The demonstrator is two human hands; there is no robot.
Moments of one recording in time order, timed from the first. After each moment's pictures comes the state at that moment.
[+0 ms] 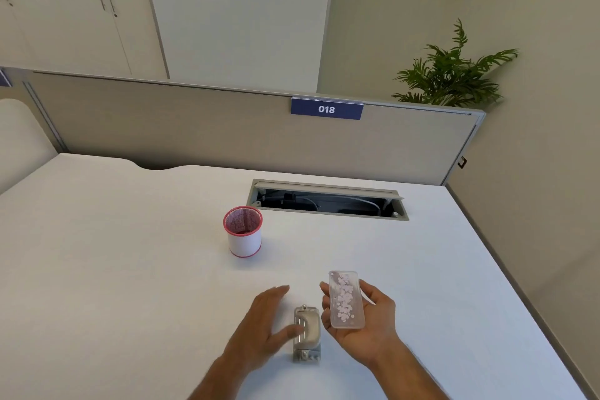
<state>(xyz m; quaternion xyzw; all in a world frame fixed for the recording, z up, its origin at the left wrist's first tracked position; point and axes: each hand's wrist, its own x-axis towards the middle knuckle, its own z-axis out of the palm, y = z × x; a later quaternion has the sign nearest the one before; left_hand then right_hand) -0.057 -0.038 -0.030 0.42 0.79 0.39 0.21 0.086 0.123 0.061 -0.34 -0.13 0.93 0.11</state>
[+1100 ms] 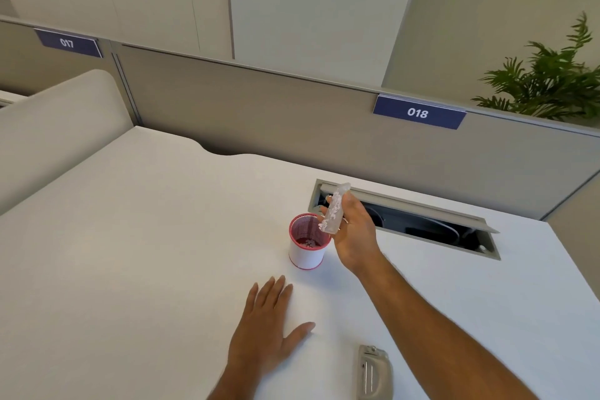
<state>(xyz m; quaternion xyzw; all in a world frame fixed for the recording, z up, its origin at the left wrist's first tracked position) -0.139 -0.078 -0.053 0.39 0.90 0.17 0.00 -0.157 0.128 0.089 -0.26 -0.46 0.82 0.20</state>
